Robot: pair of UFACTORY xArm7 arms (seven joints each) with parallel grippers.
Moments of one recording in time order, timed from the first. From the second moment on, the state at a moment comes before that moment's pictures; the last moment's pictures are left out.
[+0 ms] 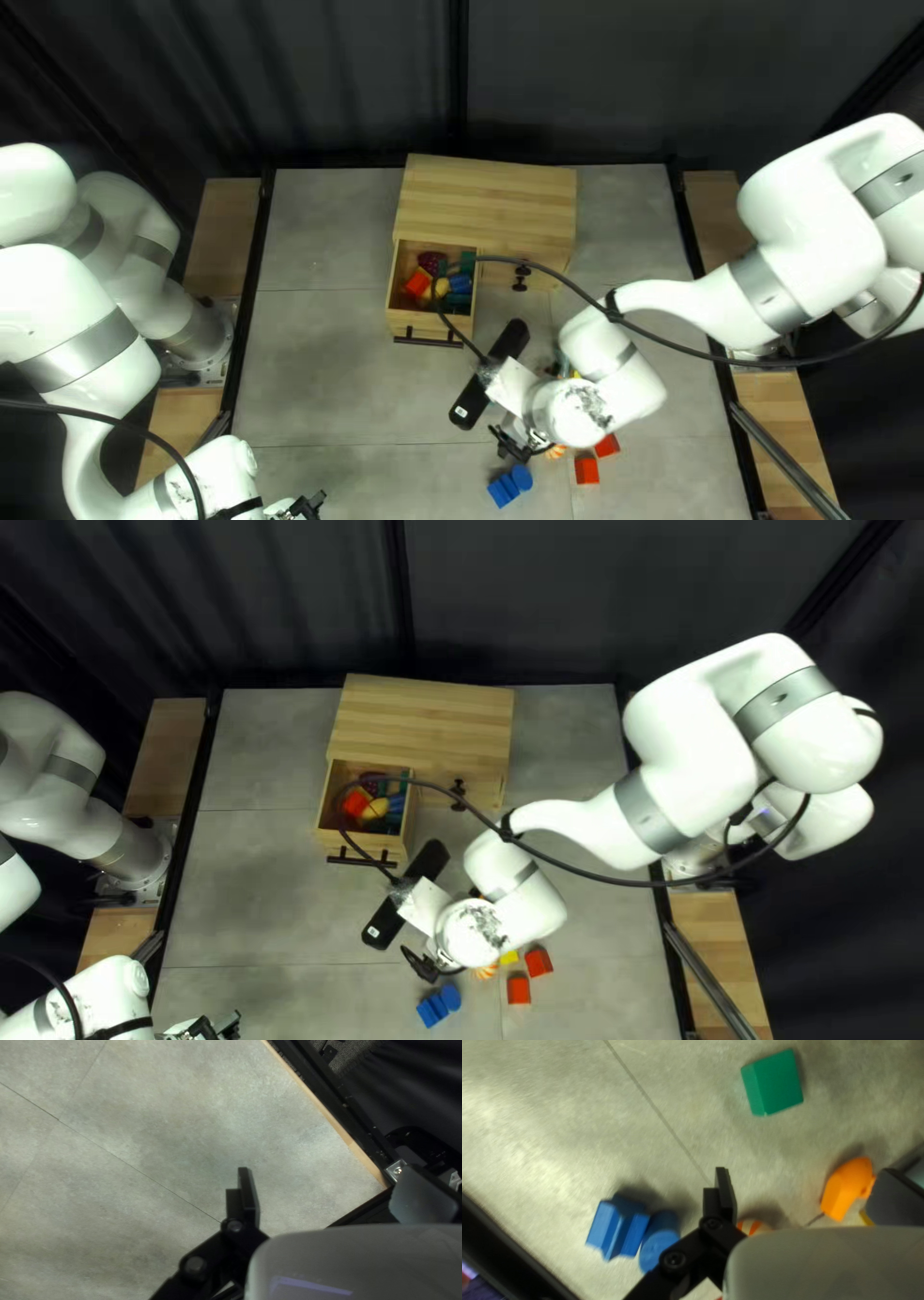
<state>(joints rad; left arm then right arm) -0.12 0.08 -0.85 0.85 0.01 0.90 -0.16 0.52 0.35 -0.17 1.08 -0.30 0.71 1.17</state>
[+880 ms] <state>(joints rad) -0.12 0.08 -0.85 0.85 0.01 0.90 -0.16 0.52 0.44 -0.22 1.06 -0.40 0.56 1.17</state>
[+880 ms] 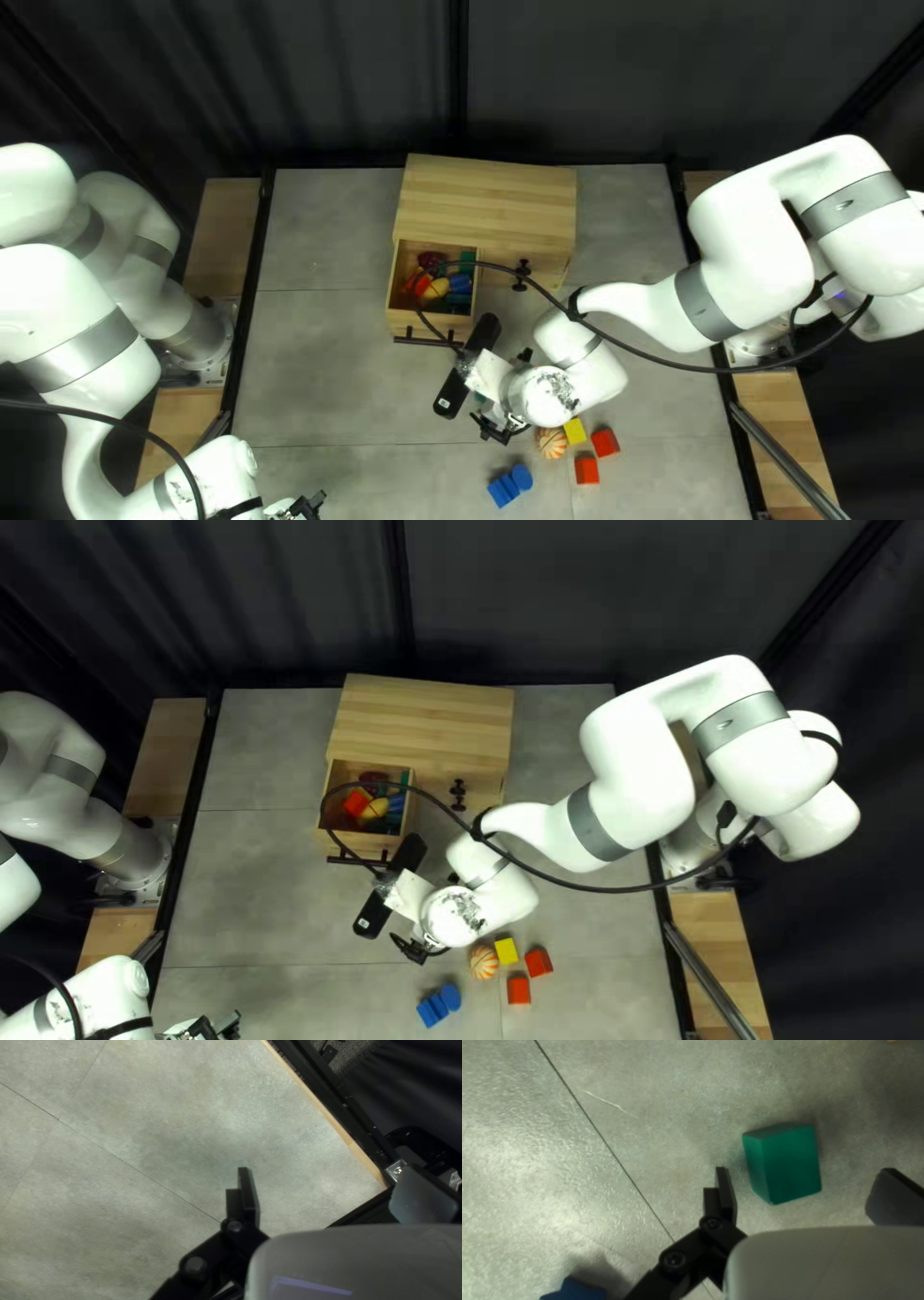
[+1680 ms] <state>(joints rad) -0.12 0.08 -0.85 0.85 0.01 0.90 -0.16 0.56 0.17 -0.22 1.22 -0.46 1.05 1.04</state>
